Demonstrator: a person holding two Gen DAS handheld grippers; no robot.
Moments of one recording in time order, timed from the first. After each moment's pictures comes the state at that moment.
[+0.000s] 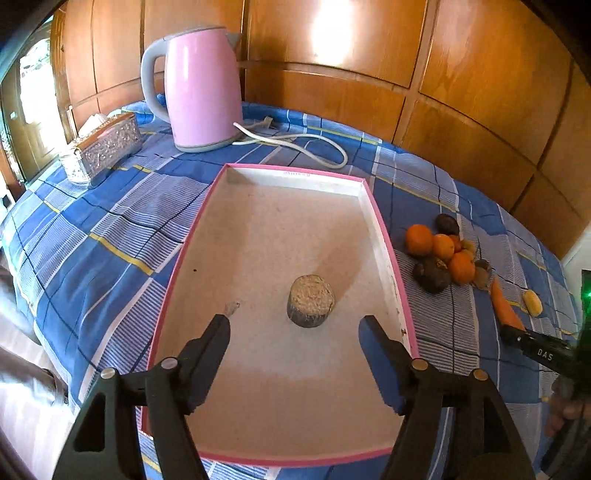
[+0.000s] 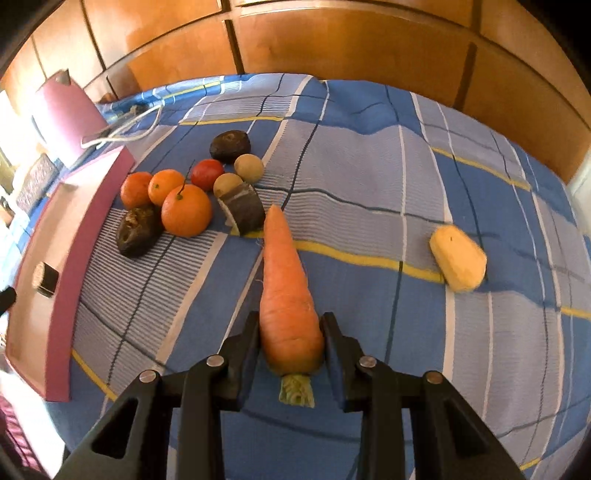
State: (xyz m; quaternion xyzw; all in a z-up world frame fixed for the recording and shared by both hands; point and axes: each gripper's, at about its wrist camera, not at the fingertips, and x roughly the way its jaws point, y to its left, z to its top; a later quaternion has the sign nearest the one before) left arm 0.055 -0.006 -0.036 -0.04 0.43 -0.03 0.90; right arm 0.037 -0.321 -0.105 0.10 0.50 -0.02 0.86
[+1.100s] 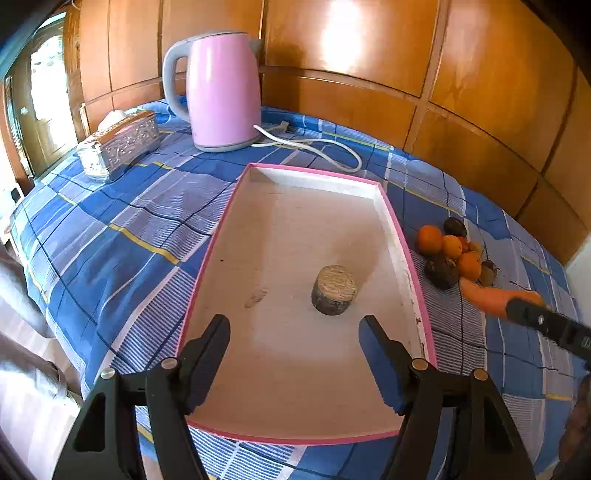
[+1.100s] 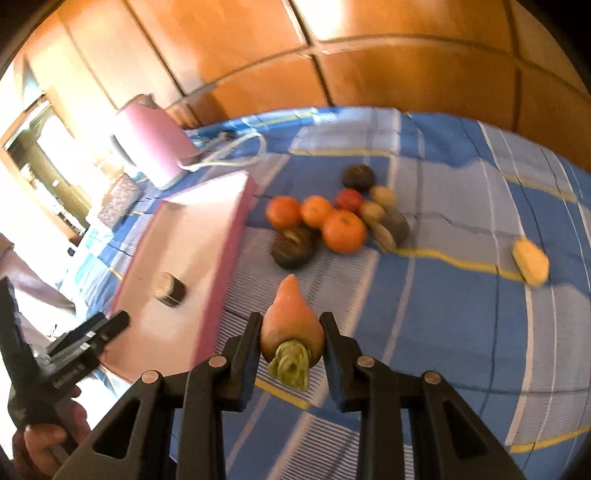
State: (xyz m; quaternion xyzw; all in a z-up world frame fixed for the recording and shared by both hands) left arm 0.039 0.014 -0.036 -0.05 0.42 -0.01 0.91; right arm 0.025 -0.231 -0.043 0.13 0.44 0.11 0.88
